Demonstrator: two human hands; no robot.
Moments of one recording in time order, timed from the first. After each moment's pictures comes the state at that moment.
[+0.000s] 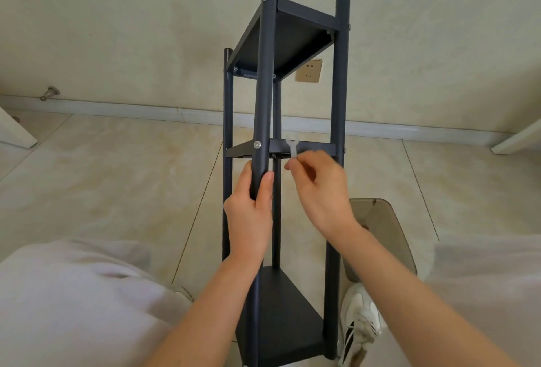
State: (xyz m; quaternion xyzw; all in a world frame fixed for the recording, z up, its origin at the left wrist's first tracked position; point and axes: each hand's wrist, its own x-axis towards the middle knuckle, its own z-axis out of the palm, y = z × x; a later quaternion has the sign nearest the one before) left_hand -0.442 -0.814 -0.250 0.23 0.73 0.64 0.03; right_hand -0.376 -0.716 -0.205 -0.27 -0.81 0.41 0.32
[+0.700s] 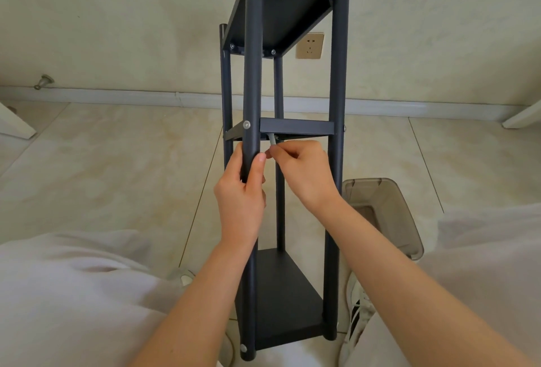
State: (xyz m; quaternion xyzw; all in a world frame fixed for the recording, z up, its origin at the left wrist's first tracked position) left_hand -0.452 -0.823 -0.251 0.22 0.72 0.65 0.05; right_hand -0.403 -0.723 -0.218 -0.30 -0.76 0.53 0.23
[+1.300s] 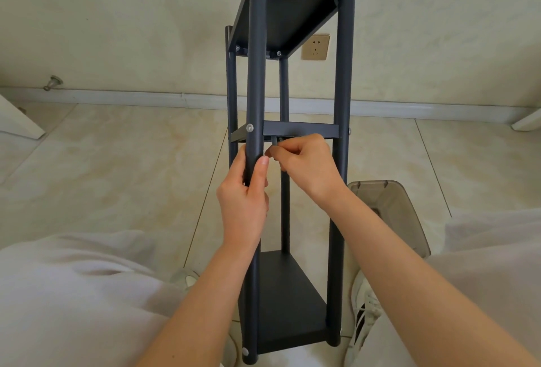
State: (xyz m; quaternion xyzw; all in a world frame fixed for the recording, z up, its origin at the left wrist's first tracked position) left_hand -0.452 -0.829 -0.248 0.23 0.72 0.66 0.06; right_hand -0.408 -0.719 -0.203 -0.26 -0.78 0.53 0.21
